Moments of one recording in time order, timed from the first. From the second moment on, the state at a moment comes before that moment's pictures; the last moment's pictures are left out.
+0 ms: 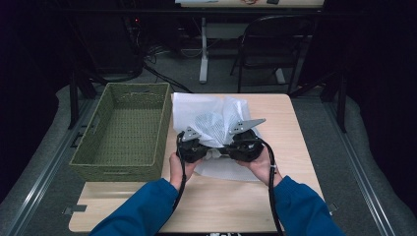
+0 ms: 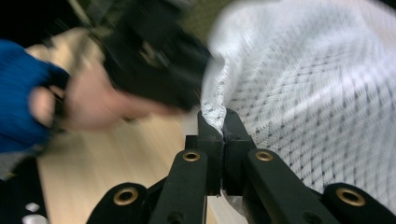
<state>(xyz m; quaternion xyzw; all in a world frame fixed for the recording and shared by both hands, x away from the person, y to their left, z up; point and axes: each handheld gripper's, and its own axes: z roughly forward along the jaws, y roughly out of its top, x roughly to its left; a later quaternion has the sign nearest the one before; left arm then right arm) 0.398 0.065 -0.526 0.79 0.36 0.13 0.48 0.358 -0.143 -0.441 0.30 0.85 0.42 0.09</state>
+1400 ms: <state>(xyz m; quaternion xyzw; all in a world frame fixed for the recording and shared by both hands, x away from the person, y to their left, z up) 0.380 0.079 -0.567 0.89 0.33 0.10 0.30 0.400 -0.119 -0.529 0.30 0.91 0.27 0.11</state>
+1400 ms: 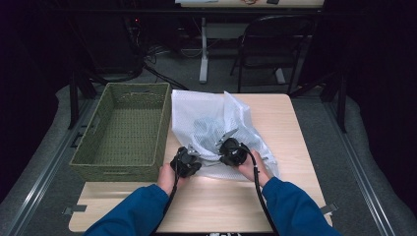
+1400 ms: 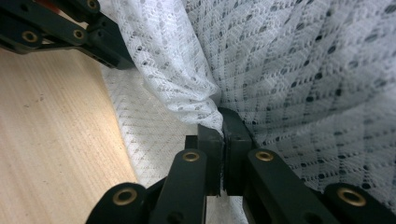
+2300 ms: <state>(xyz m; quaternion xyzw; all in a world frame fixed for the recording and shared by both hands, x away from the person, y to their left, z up) 0.362 0.085 -0.564 0.92 0.28 0.02 0.29 0.412 -0.097 -0.542 0.30 0.91 0.22 0.20</state>
